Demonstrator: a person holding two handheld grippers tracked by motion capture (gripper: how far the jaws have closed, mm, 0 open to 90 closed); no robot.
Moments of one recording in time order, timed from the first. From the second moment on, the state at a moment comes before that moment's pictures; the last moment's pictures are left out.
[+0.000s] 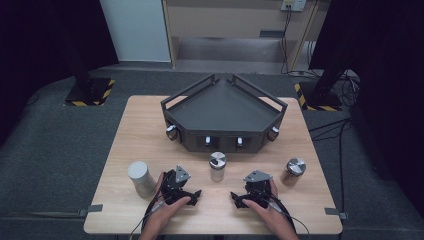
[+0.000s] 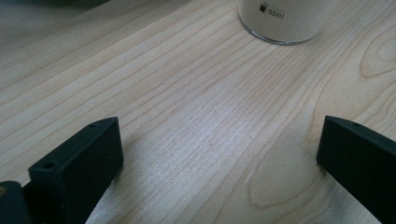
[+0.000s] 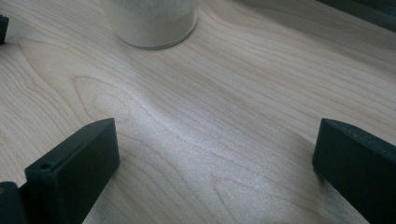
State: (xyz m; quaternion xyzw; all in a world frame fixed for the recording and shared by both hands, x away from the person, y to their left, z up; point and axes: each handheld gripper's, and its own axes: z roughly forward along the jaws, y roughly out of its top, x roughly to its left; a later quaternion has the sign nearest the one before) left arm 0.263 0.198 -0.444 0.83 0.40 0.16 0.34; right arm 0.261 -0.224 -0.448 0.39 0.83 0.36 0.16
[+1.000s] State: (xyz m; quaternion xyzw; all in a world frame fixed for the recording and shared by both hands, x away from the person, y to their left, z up) left arm 0.262 0.198 -0.444 0.83 0.40 0.16 0.34; right arm 0.258 -0.222 -0.448 0.40 0.83 0.36 0.17
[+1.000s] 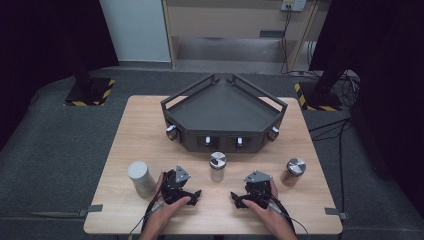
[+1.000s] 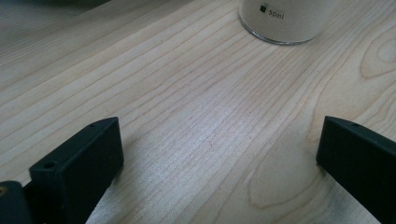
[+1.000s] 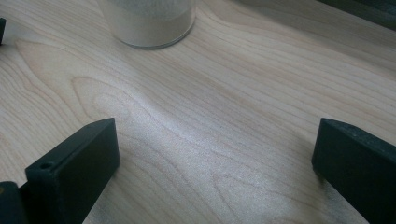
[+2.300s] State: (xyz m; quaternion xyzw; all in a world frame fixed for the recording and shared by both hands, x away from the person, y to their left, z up) left arm 0.230 0.203 -0.364 0.82 0.39 0.20 0.36; right arm 0.257 -0.221 -0.448 0.40 0.83 0.36 0.17
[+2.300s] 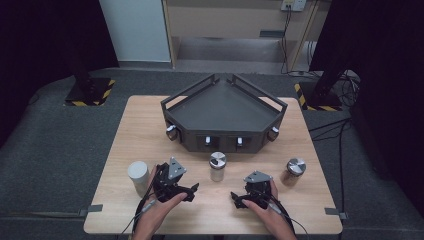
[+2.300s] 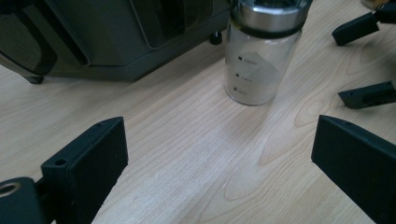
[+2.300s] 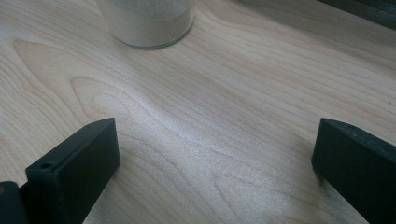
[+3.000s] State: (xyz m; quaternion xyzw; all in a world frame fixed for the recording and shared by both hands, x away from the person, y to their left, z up) left arm 0.217 0.222 -0.327 0.81 0.39 0.23 0.37; right arm 0.255 -0.220 -0.448 0.41 0.82 0.35 0.17
